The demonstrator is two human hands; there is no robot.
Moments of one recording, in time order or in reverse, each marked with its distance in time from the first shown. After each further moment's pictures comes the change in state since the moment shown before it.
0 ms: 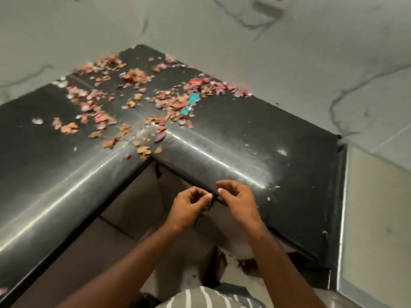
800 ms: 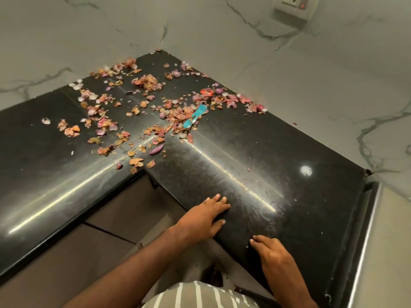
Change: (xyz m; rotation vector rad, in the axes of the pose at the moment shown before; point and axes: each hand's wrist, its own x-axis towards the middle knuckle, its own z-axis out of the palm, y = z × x) left_hand 0.092 0.018 0.081 0.964 -0.285 0.323; right_hand 0.024 0.085 -0.166 -1.031 -0.117 -0.615
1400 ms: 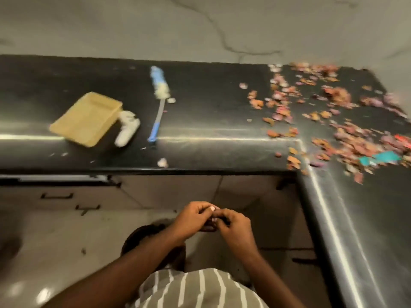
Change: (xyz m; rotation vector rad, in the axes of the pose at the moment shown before) left_hand -0.300 -0.100 -0.001 -1.205 0.783 -0.822; right_hand 0.091 -0.322 0.112 0.601 -0.629 -0.247
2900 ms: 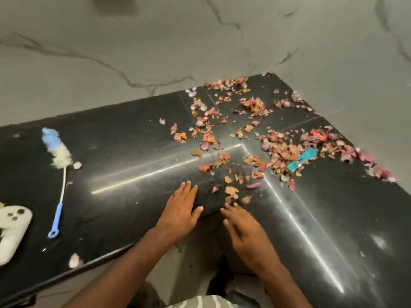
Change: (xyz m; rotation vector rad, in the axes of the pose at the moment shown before) left_hand 0.163 0.134 0.039 1.180 -0.007 0.453; right_hand 0.076 0.045 -0.146 -0.258 0.297 -0.128
